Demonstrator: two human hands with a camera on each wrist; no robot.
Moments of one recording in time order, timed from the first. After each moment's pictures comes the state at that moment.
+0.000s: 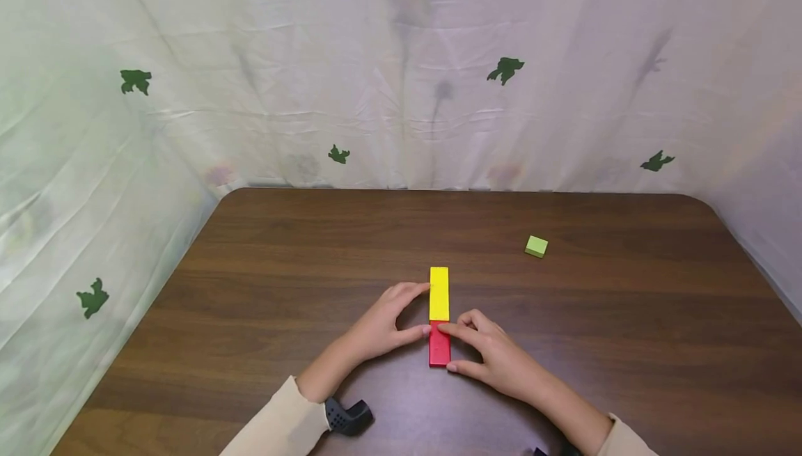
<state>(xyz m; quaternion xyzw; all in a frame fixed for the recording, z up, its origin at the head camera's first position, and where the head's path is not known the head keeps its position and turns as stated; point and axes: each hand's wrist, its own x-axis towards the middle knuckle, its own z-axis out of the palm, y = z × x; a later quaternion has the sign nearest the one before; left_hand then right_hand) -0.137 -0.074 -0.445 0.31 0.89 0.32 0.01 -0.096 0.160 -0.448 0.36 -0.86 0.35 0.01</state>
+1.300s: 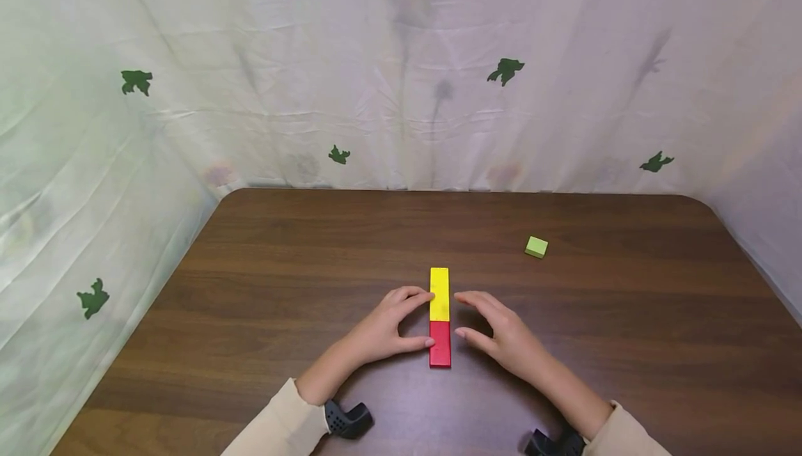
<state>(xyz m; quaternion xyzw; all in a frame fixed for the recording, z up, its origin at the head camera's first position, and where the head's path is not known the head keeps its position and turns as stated) -0.134 -0.074 -0.445 0.34 0.90 0.28 0.01 -0.114 0.166 -0.436 0.33 -0.86 0.38 0.11</state>
